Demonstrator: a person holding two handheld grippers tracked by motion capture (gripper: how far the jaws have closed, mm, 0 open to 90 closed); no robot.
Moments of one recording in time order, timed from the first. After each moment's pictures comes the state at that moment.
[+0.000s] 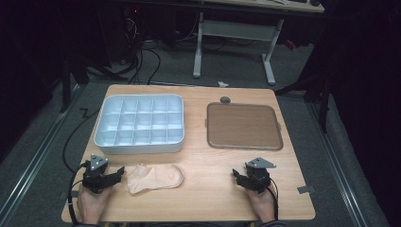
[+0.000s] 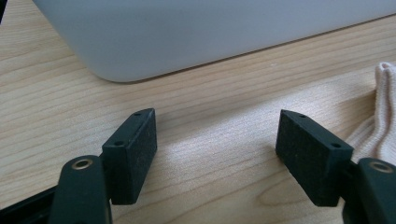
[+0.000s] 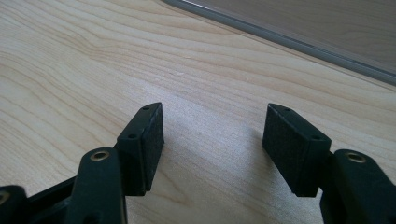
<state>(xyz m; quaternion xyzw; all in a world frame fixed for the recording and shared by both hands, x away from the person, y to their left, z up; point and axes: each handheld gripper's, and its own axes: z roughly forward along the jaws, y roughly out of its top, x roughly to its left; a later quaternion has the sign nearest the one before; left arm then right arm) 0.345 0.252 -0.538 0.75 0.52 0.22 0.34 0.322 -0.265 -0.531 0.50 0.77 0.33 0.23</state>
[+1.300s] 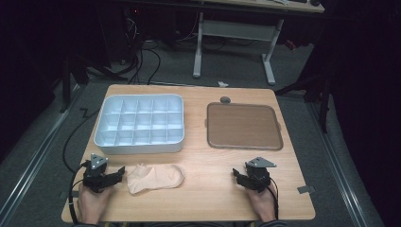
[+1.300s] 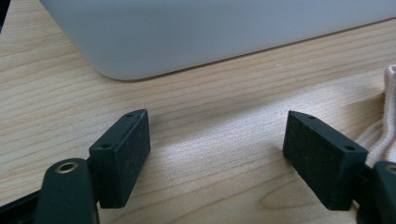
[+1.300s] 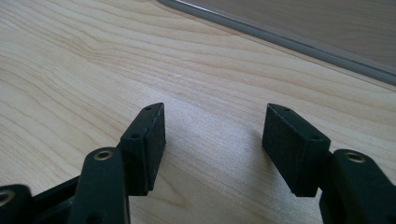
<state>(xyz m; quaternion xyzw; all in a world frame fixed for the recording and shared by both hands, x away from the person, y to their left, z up) 0.347 0.251 -0.538 0.75 0.53 0.23 0.33 0.324 -0.266 -0.531 0.51 0.77 0.33 0.22</state>
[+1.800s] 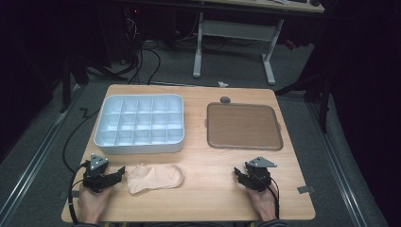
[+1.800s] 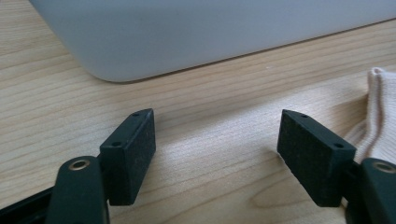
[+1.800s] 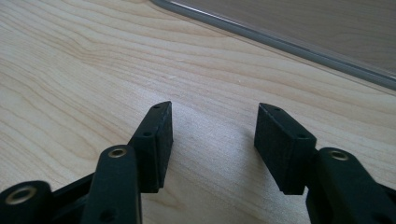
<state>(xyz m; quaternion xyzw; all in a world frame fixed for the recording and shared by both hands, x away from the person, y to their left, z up) 0.345 0.251 -0.537 0.75 0.52 0.21 0.35 0.324 -0.268 -0.531 0.50 0.76 0.33 0.23</state>
